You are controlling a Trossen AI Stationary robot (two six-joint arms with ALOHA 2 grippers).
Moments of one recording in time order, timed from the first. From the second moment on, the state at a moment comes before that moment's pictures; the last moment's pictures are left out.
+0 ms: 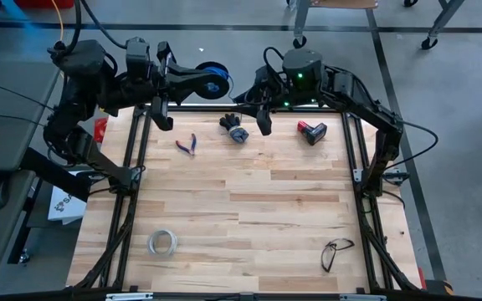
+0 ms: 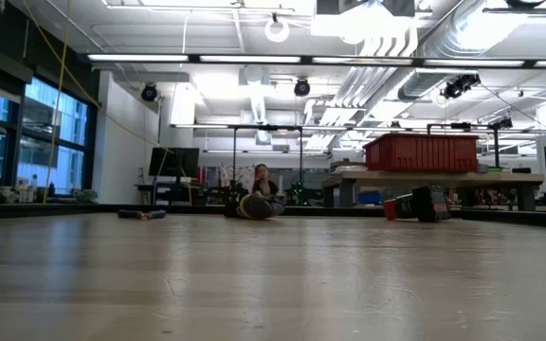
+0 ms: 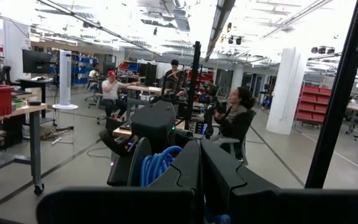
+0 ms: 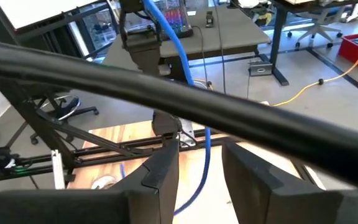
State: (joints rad) left arm 0.01 1.53 2.36 -0.63 -0.14 -0.10; right arm -0.22 1.82 2.36 -0.86 -0.20 0.07
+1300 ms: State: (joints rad) left arm 0.01 1.52 2.36 -0.58 -0.19 -0.11; right arm -0.09 1.86 2.36 -0.63 -0.15 -0.03
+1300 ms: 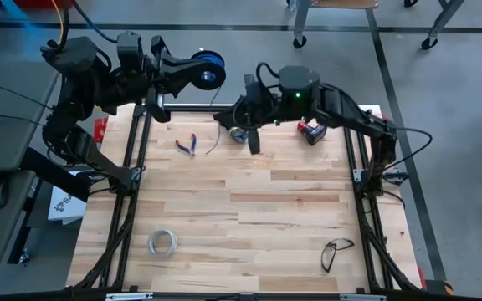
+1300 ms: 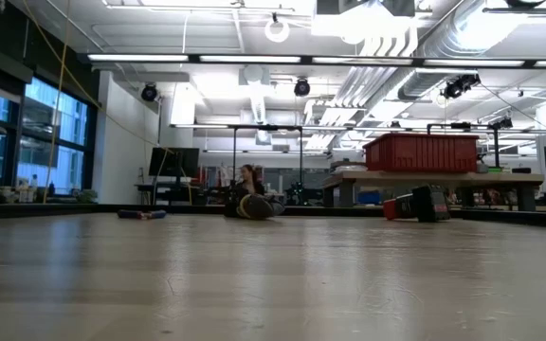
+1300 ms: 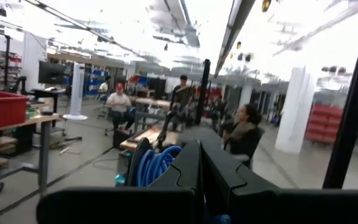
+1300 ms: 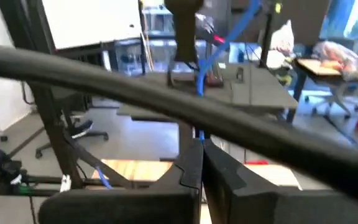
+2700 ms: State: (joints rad) left arm 0.00 1.57 2.36 -0.50 0.13 -1.14; right arm -0.03 1.96 2.36 -0.02 -0.09 -0.16
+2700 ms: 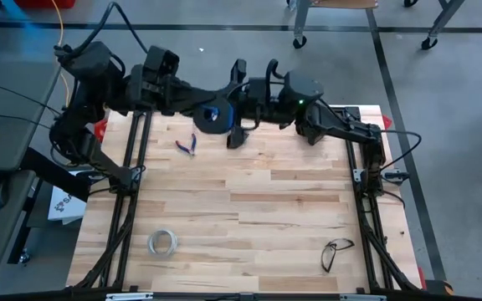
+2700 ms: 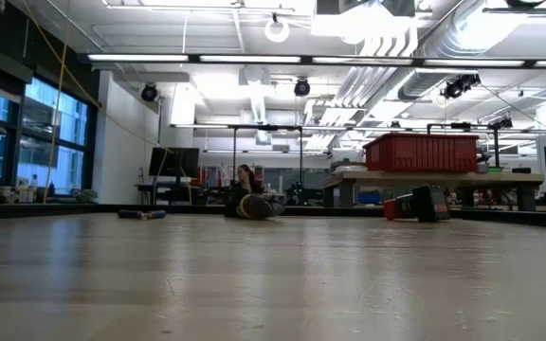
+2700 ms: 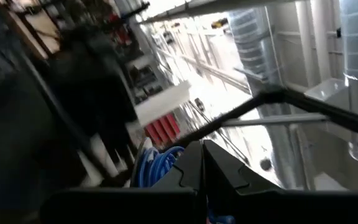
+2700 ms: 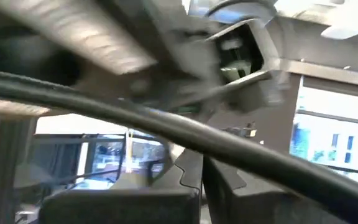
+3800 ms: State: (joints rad) left arm -0.02 1.48 2.36 -1.00 0.13 -0.74; right arm -0.10 1.84 2.36 -0.28 -0.03 -0.25
